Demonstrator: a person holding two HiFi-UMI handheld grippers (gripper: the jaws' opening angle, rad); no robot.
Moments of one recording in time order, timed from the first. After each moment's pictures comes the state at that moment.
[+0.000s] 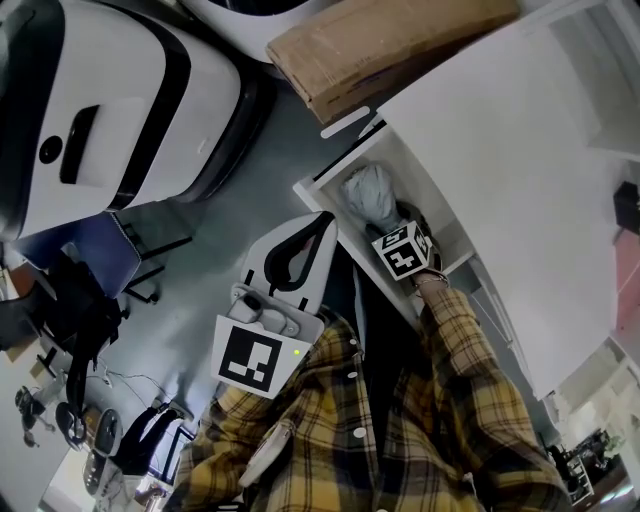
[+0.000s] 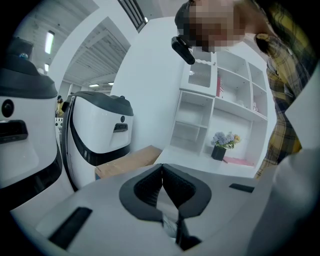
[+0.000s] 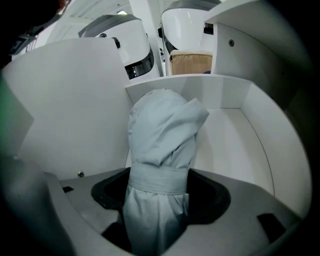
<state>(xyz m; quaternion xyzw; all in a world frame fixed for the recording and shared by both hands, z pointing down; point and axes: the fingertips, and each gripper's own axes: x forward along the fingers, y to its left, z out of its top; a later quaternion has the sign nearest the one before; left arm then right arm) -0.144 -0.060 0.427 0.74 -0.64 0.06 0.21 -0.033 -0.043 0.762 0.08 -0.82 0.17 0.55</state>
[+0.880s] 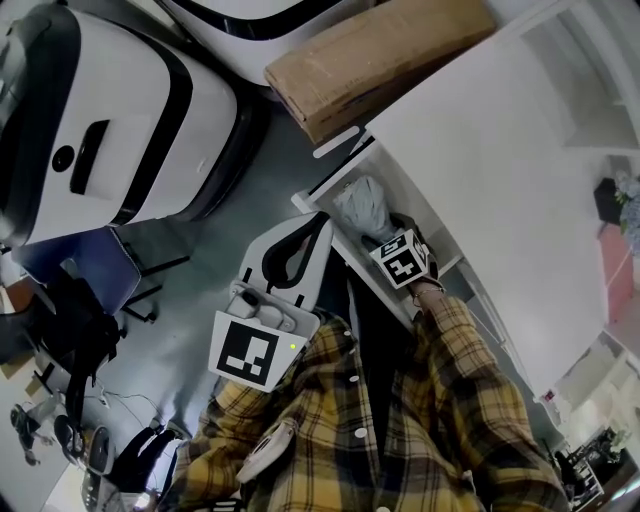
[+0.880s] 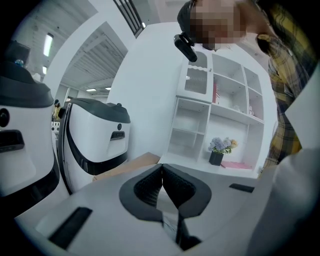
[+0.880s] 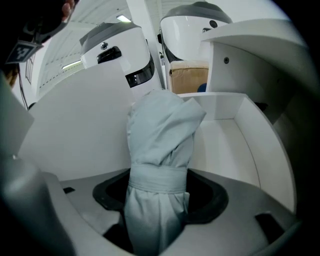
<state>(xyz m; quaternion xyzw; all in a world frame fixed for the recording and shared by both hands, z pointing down) -0.147 -0.065 0.398 0.75 -0.63 0.05 0.19 -0.035 -0.049 0.725 0.08 -0.82 0.17 0.53</state>
